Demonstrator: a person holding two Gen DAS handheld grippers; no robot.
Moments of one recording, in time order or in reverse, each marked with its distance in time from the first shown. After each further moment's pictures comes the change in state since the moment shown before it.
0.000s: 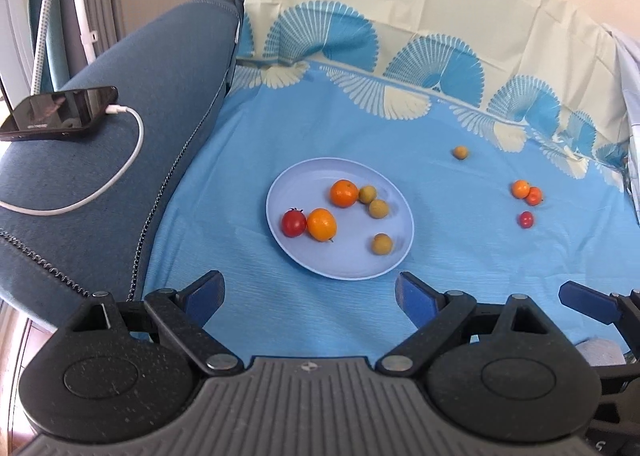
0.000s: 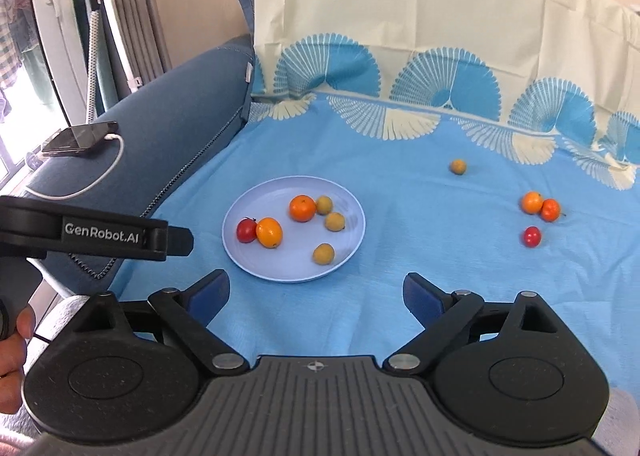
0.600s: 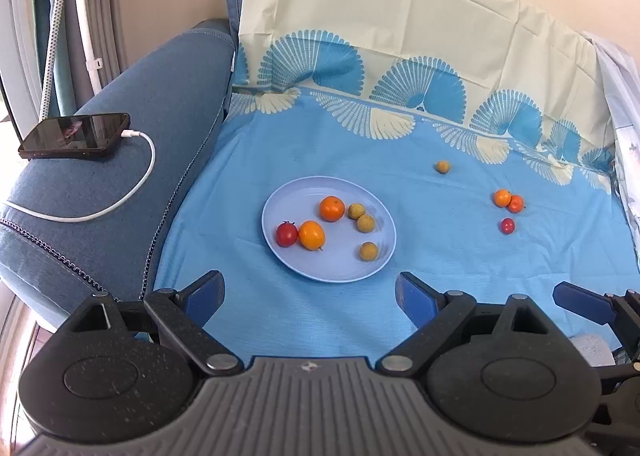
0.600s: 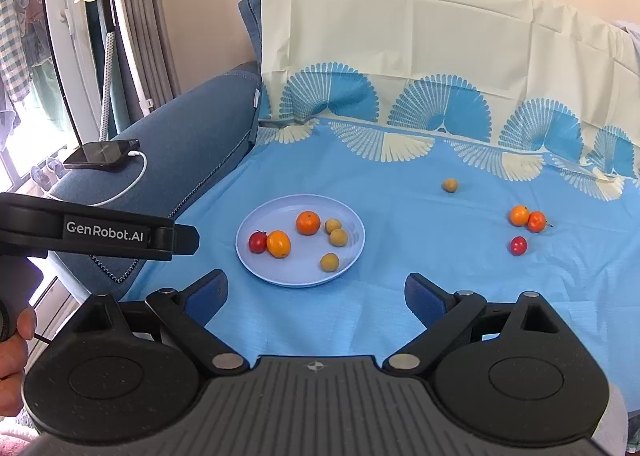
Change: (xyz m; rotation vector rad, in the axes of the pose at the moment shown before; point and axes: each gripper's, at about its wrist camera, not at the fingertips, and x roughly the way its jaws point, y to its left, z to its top) left arm -0.041 -0.007 -0.012 0.024 -0.071 -0.008; right arm -0.042 0.007 -0.011 0.001 -0.076 -0.002
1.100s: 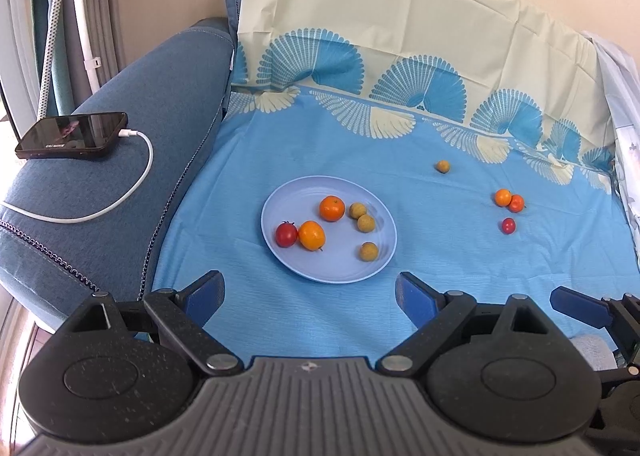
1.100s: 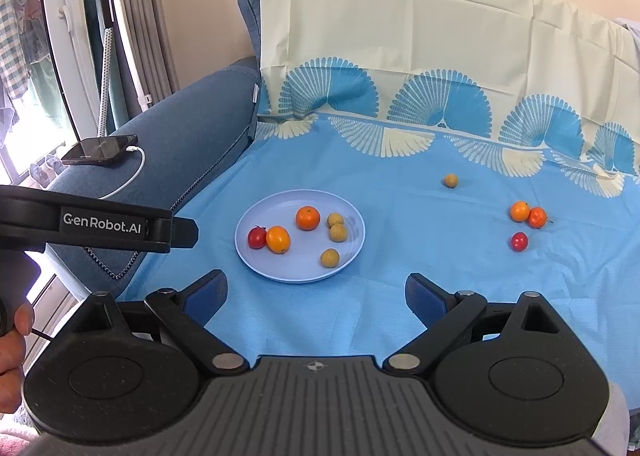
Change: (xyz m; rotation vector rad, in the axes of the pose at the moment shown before) left arm 0.003 0.000 0.001 0.002 0.002 -0.003; right arm 0.005 0.000 -0.003 0.003 0.014 -0.001
